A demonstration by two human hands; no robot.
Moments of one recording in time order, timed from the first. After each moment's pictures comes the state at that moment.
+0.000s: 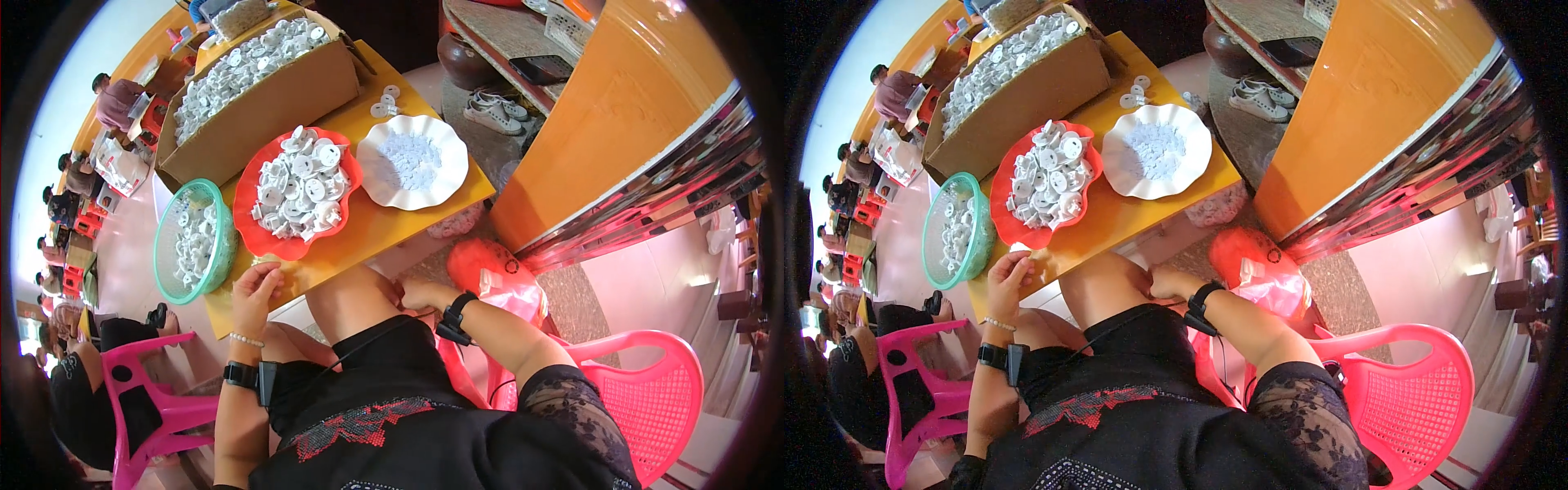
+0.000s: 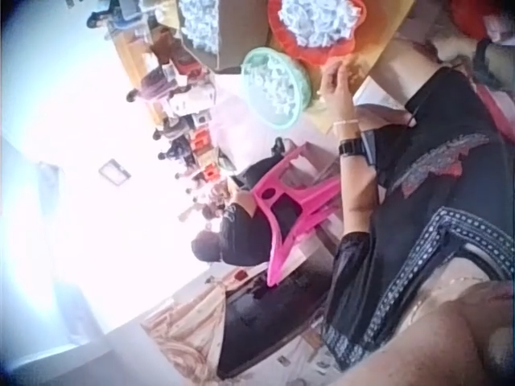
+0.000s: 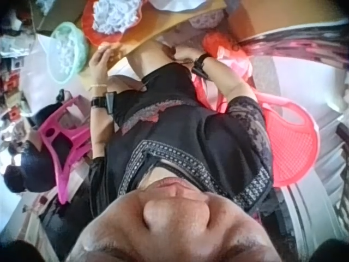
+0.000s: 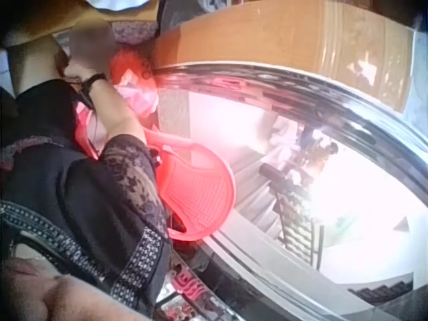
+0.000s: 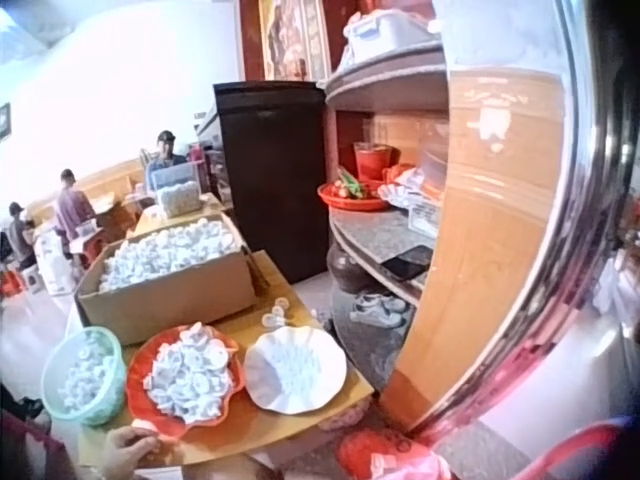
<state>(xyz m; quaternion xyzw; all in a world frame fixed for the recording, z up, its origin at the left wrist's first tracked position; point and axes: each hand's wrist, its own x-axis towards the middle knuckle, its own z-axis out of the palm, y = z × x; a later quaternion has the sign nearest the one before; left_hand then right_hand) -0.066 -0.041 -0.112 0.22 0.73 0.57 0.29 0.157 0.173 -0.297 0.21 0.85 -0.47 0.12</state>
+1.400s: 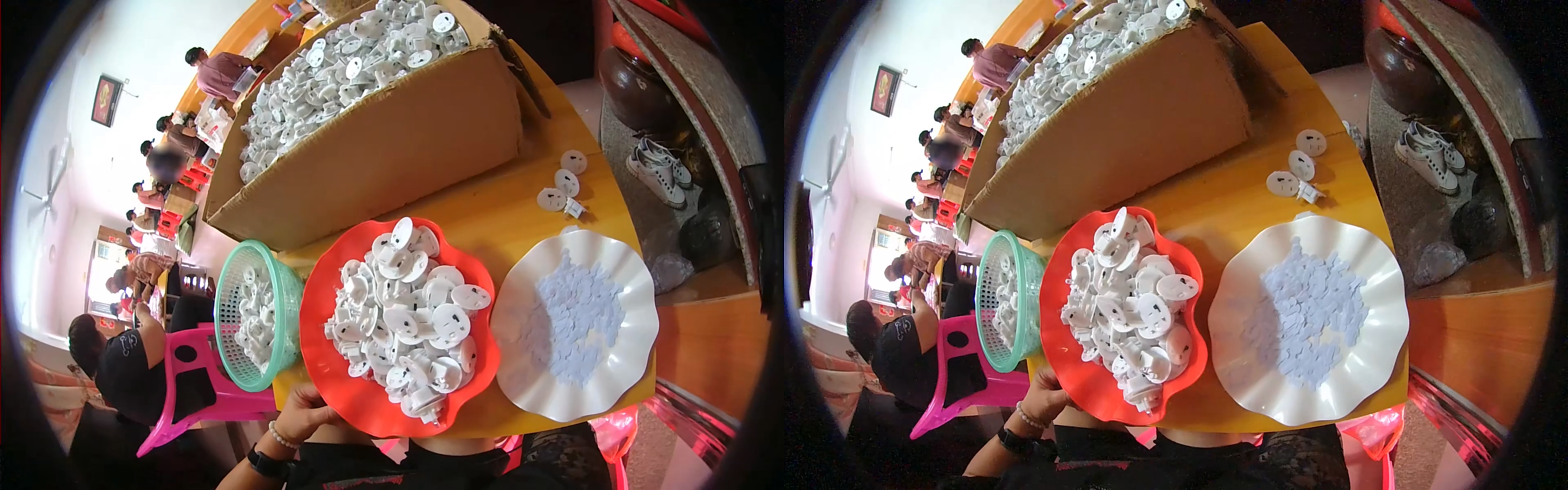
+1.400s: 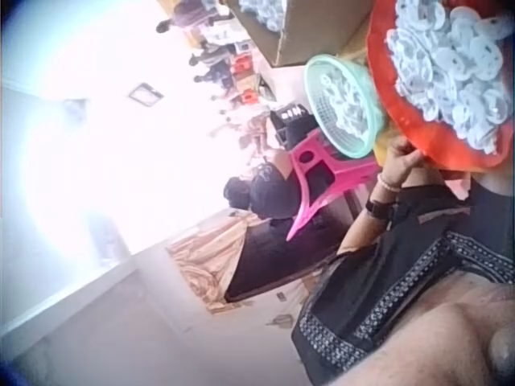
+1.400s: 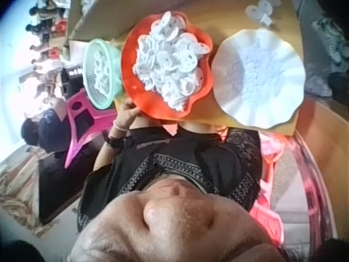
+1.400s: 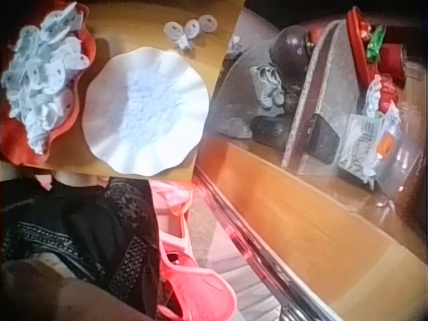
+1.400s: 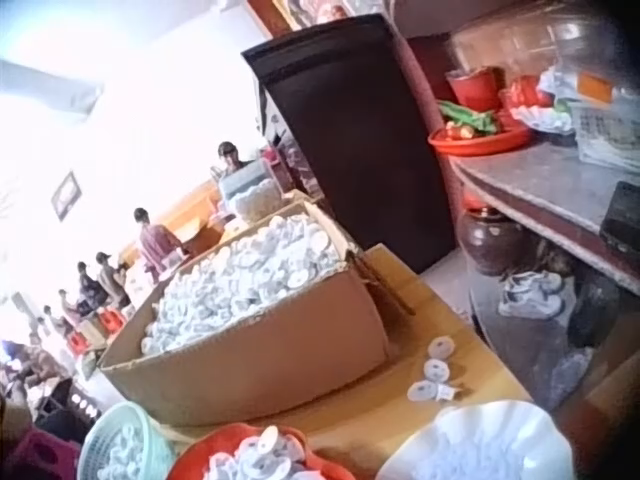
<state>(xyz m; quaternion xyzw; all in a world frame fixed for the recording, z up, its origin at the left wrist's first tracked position) -0.086 -0.051 -0.086 0.05 0.74 0.52 0.43 -0.023 0.127 -0.480 -0.02 0.78 -0.59 0.20</state>
